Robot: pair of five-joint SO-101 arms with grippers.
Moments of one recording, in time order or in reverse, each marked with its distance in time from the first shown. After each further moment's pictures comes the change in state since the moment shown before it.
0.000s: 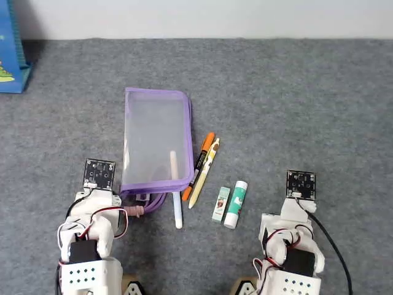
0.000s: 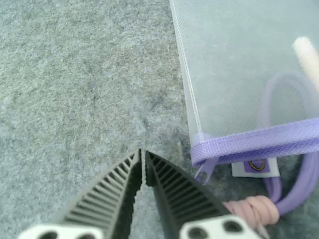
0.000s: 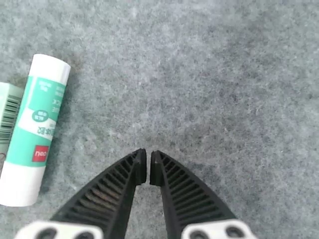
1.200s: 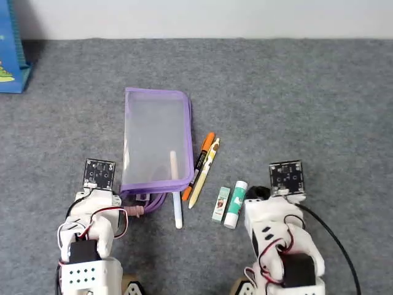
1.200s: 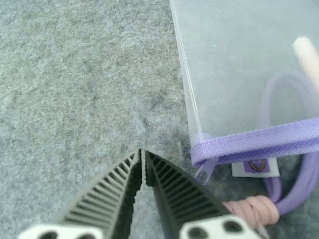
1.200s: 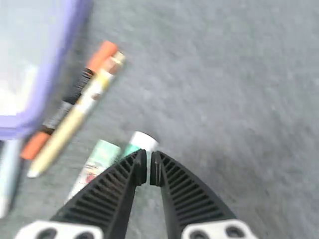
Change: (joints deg) left arm 0.0 0.0 0.0 0.0 0.0; right arm -18.9 -0.2 -14.3 -4.8 -3.4
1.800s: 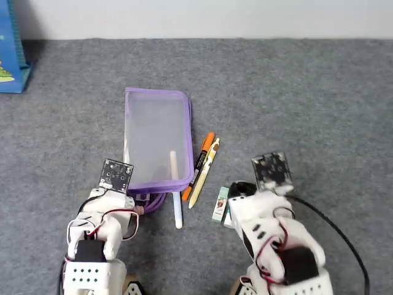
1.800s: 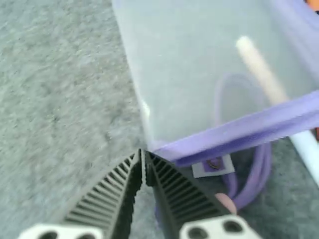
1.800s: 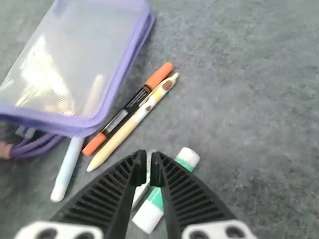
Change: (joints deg) left arm 8.2 0.0 0.0 0.4 0.0; right arm -11.3 17.0 -13.7 -0.7 -2.6
